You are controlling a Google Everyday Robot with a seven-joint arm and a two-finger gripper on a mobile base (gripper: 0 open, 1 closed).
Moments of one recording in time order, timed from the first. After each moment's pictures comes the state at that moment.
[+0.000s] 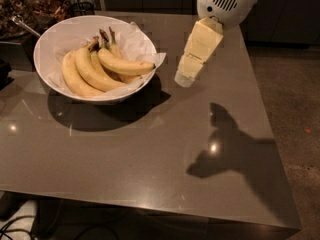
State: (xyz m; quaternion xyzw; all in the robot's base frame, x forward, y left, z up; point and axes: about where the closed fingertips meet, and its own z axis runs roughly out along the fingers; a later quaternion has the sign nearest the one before) arm 0.506 -0.078 0.997 -0.54 0.82 0.06 0.14
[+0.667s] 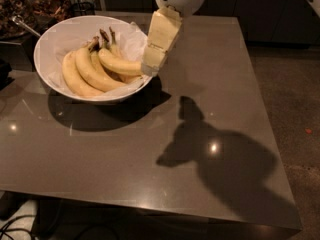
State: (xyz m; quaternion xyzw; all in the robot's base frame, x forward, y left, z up) arm 0.530 -0.019 1.006 -0.58 0.80 0.04 0.15
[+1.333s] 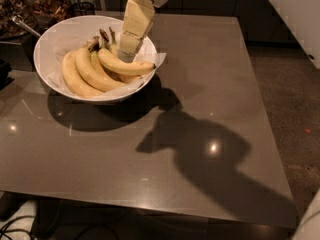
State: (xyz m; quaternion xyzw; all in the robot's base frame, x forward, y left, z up) arm 0.563 0.032 1.018 -0.60 0.78 0.04 0.18
